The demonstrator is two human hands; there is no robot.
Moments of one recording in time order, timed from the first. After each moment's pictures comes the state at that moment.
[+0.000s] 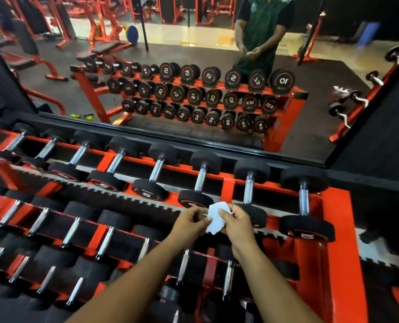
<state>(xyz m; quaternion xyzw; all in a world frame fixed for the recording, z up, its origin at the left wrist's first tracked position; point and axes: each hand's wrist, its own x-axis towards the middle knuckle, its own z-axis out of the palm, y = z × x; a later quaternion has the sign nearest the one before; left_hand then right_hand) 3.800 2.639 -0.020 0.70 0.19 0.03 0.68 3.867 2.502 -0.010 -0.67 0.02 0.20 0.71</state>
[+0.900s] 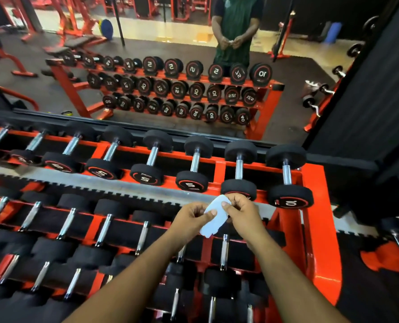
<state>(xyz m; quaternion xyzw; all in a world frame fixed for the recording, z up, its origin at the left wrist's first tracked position) 3.711 2.613 0.010 0.69 0.10 -0.01 0.72 3.782 2.454 0.027 -0.78 -0.09 0.14 0.60</state>
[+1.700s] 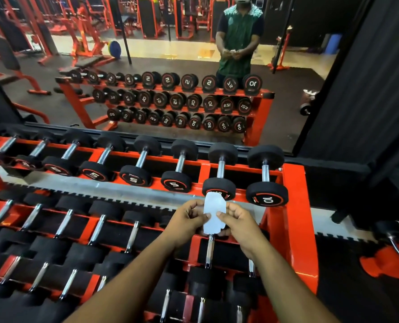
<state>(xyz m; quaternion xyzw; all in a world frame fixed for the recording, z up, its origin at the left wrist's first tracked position) 3.692 2.517 0.037 0.66 0.10 0.01 0.74 3.752 2.353 0.042 -0.68 -0.10 0.26 0.68</state>
